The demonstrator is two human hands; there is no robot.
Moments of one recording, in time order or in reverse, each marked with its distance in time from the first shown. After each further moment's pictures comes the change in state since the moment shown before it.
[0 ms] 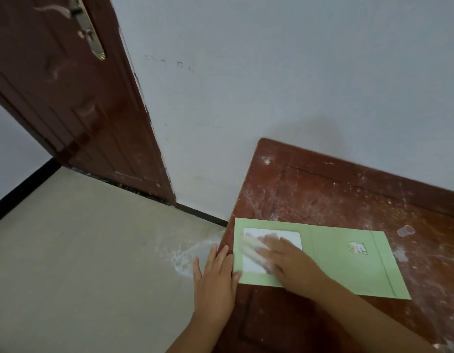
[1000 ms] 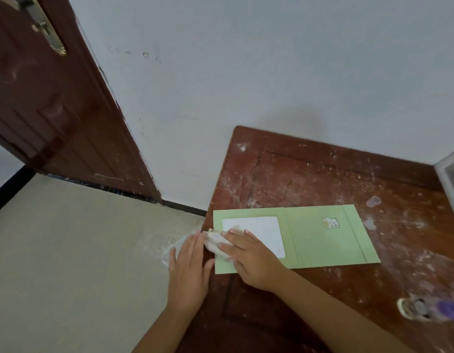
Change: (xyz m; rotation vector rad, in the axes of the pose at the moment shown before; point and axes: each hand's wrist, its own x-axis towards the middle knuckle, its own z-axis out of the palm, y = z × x) left_hand -0.003 -0.017 0.011 -0.133 0.308 0.146; right_hand -0.006 -0.039 0.018 0.062 -0.016 0.121
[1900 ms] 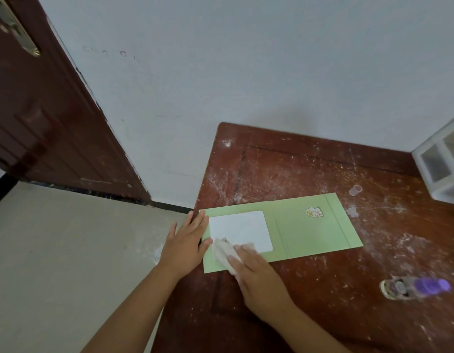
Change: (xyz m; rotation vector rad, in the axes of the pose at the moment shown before) left_hand 0.051 0.007 -0.014 0.117 -0.505 0.049; right_hand -0.059 -0.029 0.003 -0.120 0.160 0.256
